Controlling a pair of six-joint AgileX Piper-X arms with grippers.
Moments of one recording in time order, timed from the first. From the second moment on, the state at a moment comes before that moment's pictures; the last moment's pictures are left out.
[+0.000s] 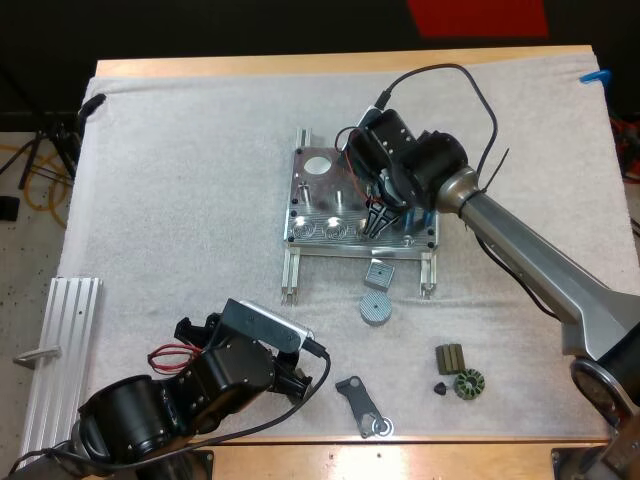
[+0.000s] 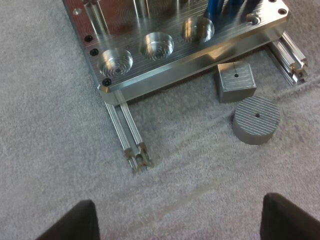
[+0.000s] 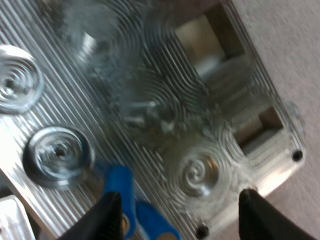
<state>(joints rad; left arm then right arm) -1.05 0.71 -0.82 1.09 -0.42 -2.22 0.68 1.86 -1.65 1.05 0.26 -2.27</state>
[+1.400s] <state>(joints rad) -1.05 0.71 -0.82 1.09 -0.42 -2.22 0.63 1.89 -1.59 0.99 0.31 -2.24</state>
